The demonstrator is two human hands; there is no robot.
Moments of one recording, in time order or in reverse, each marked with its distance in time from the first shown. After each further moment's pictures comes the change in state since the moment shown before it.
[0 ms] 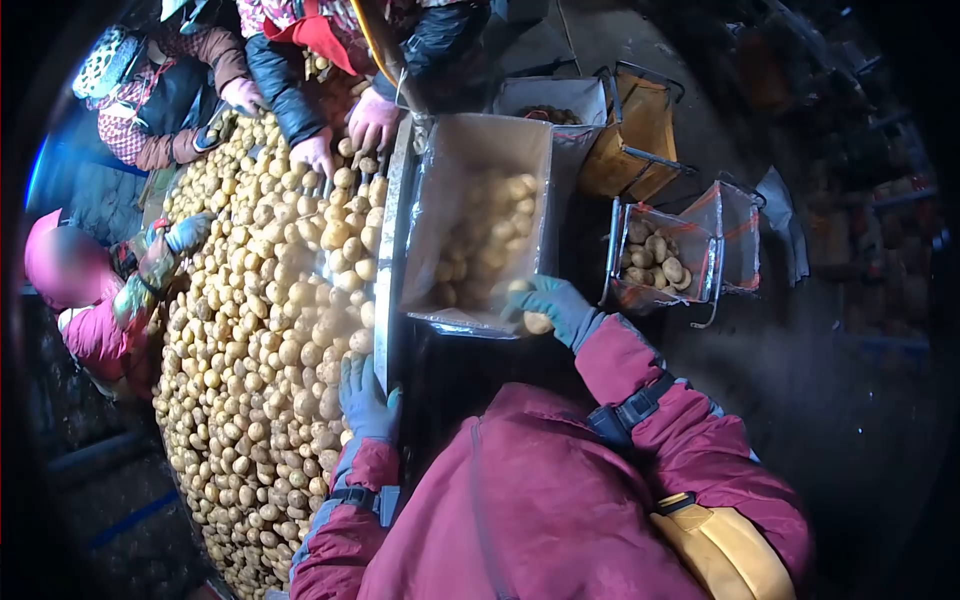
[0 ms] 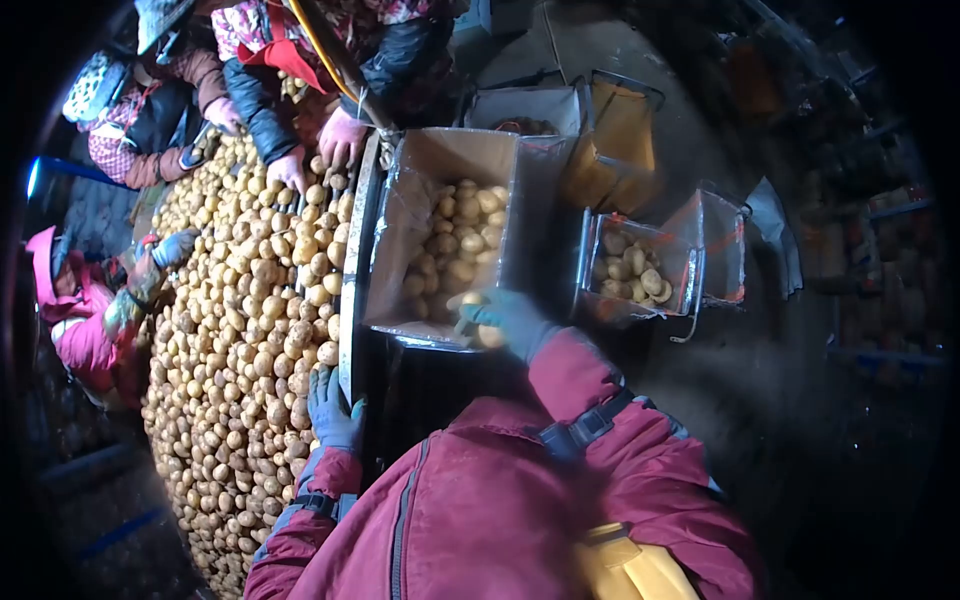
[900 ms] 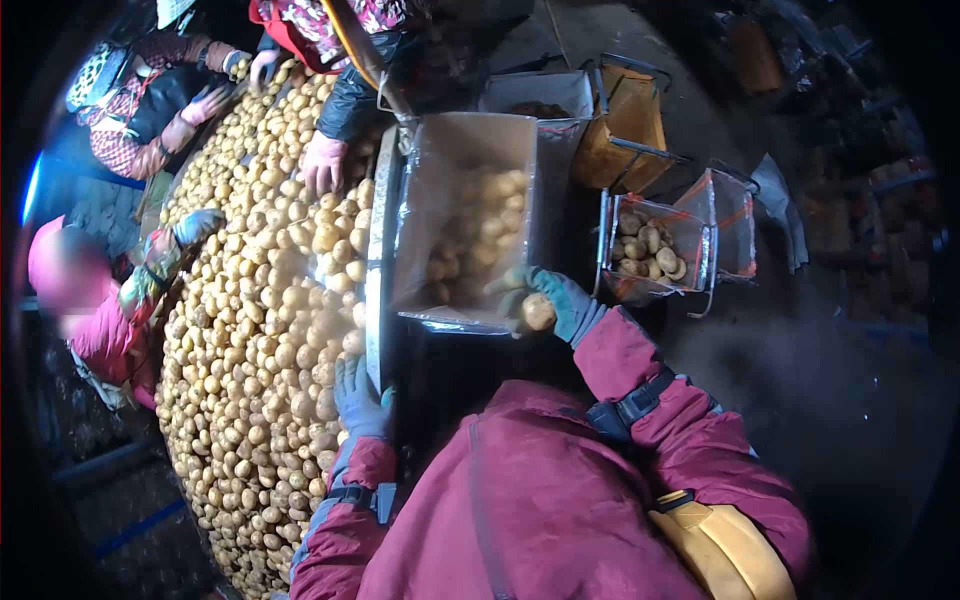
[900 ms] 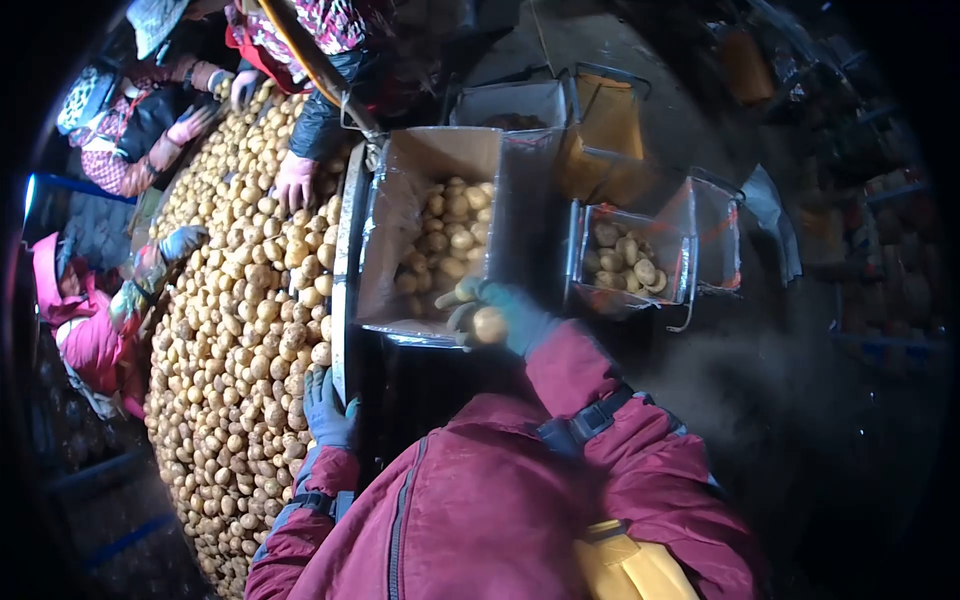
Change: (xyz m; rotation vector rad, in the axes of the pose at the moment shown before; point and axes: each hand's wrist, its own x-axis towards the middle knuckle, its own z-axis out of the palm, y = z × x) left_hand 0.001 -0.002 0.004 0.008 0.027 0.020; right_hand -0.022 -0.026 0.005 0.251 -0.104 0.123
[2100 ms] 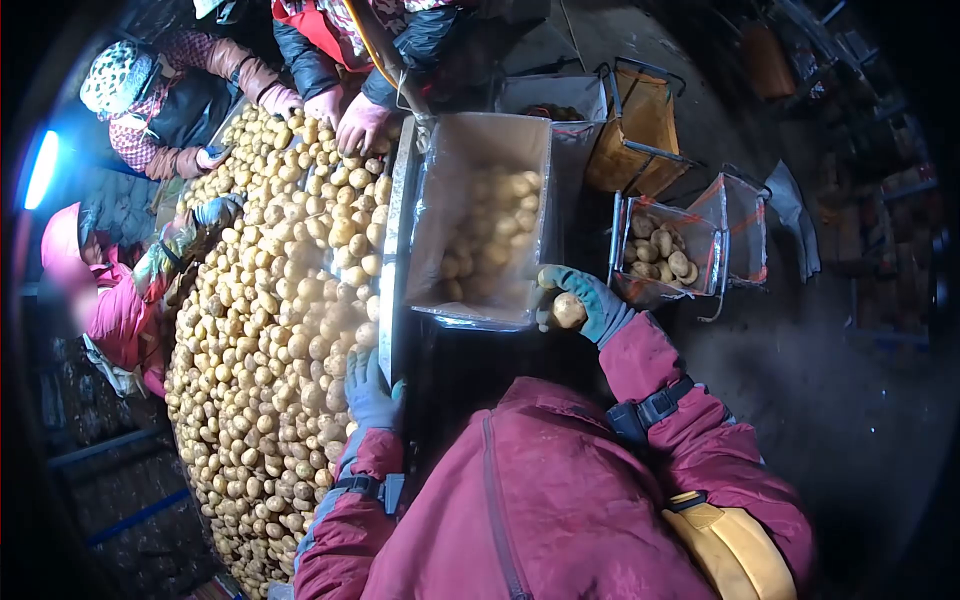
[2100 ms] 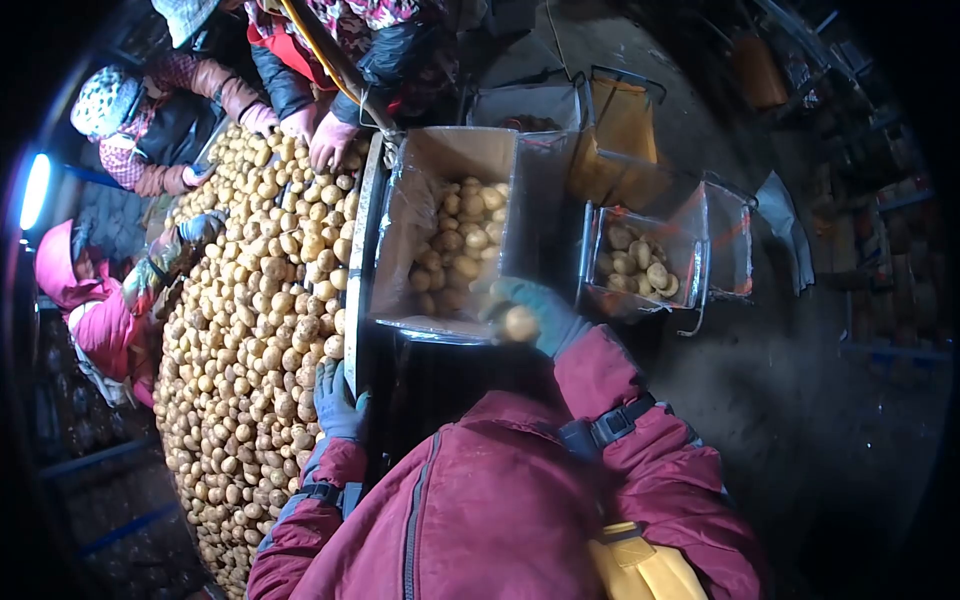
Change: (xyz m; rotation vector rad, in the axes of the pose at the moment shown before) left_hand 0.000 -0.001 -0.001 0.009 -0.013 -0.012; right_hand -0.020 0.004 -0.018 -0.015 0.148 -0.122
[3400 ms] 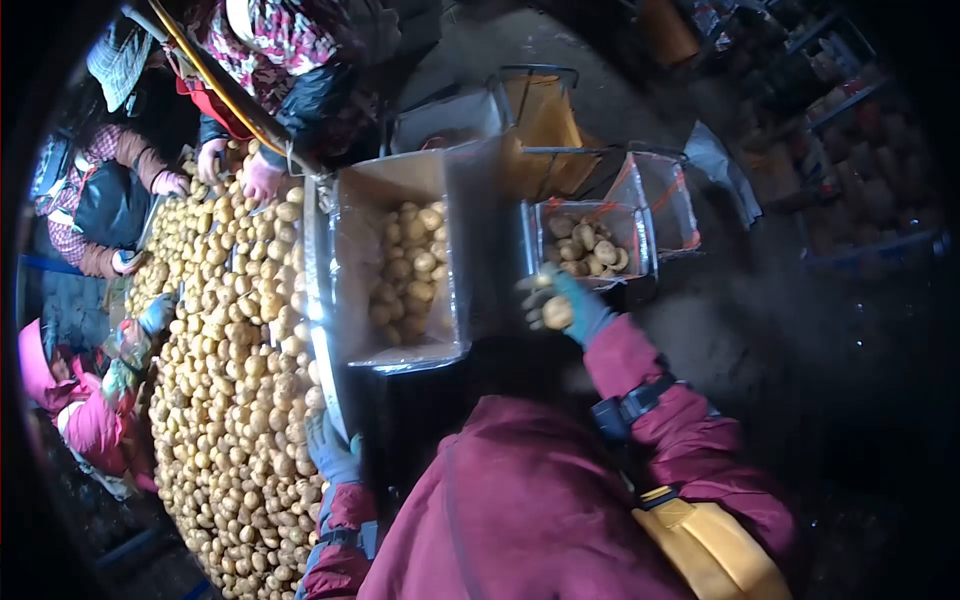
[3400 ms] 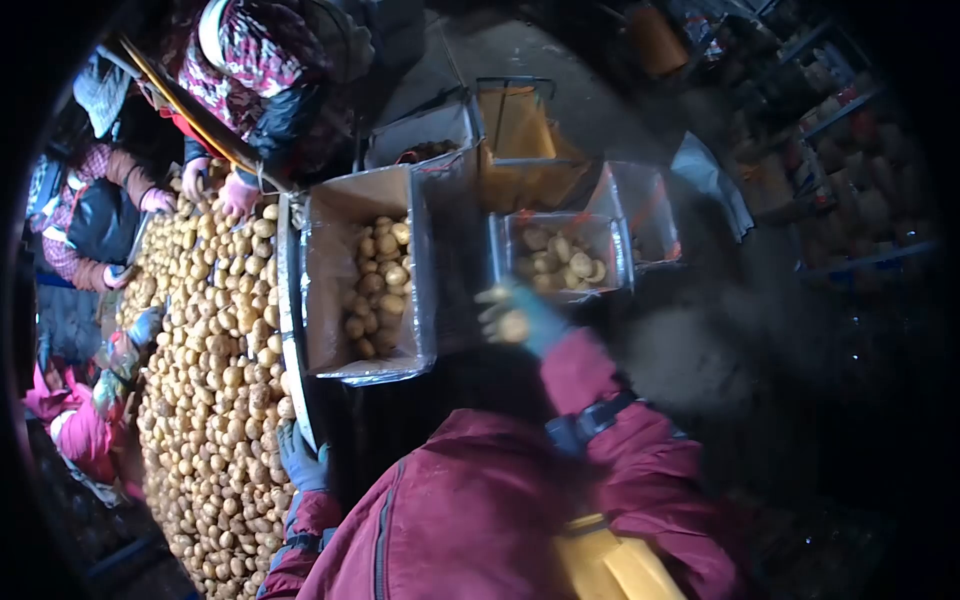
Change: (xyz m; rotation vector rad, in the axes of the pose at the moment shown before) left_hand 0.000 -0.007 0.012 -0.016 0.035 0.049; right_hand -0.058 -0.017 -0.103 0.057 0.228 -0.119
